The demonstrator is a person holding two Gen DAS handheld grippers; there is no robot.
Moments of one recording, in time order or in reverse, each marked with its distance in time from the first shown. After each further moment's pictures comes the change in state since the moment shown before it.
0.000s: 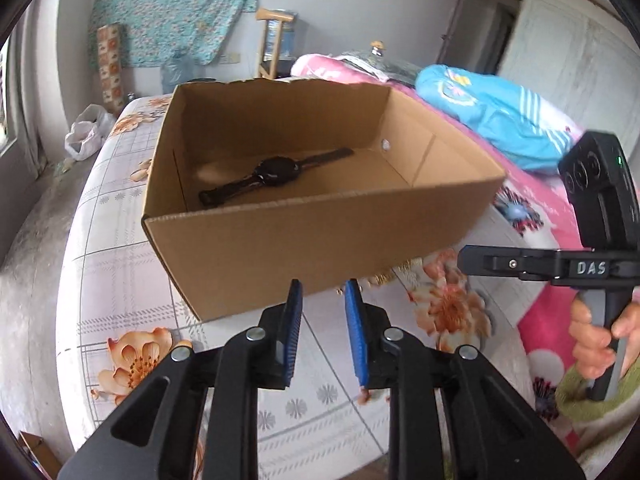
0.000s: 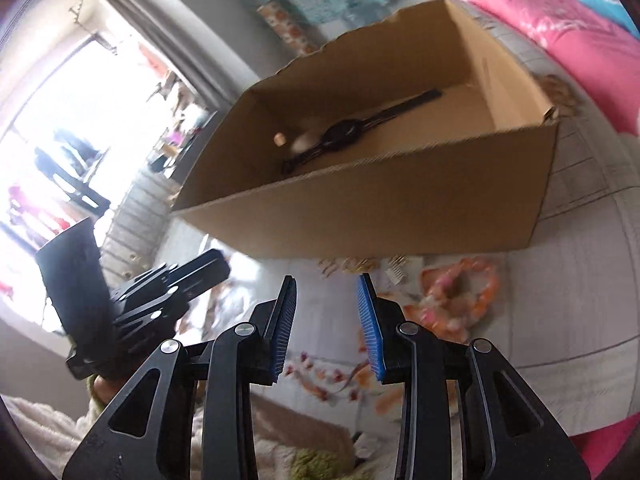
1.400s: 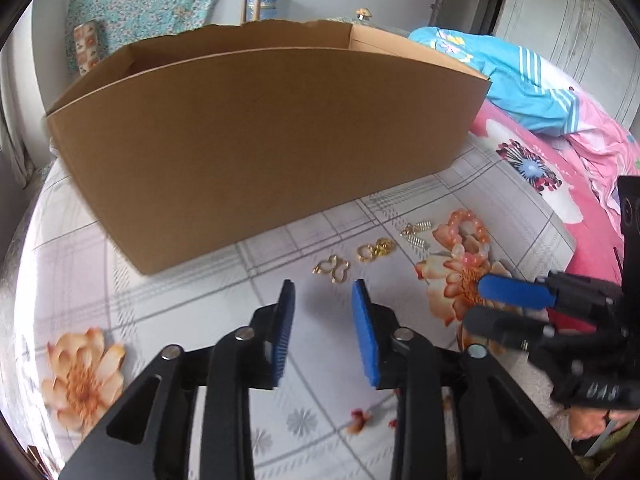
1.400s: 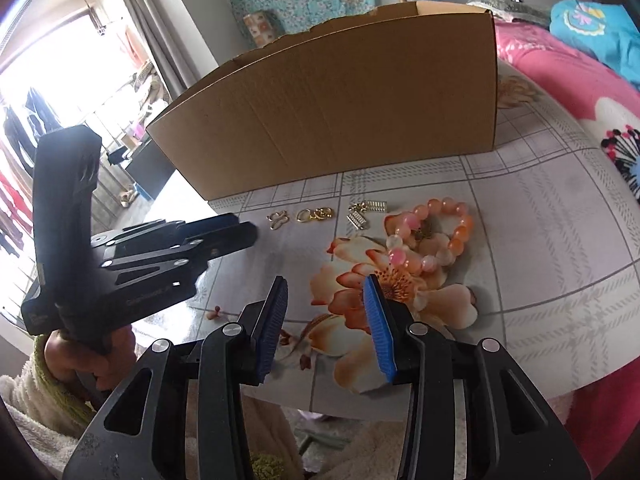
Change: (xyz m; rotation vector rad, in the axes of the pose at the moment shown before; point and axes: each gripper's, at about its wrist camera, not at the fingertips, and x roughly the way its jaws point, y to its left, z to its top) left arm 0.063 -0.020 -0.018 0.079 0.094 0.012; right arm 0.035 0.006 -0.069 -0.112 -0.105 -0.190
